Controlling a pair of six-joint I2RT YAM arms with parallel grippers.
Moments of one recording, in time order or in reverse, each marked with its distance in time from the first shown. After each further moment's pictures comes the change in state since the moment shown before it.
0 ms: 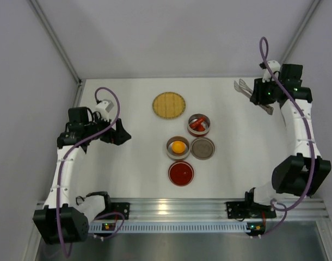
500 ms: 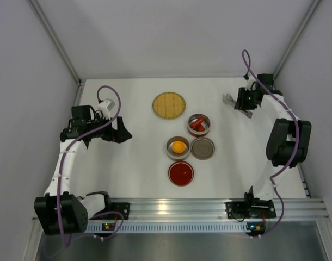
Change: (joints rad) left arm 0.000 0.084 0.000 0.023 0.000 -0.021; right arm 0.007 0.340 -0.126 0.317 0.021 0.193
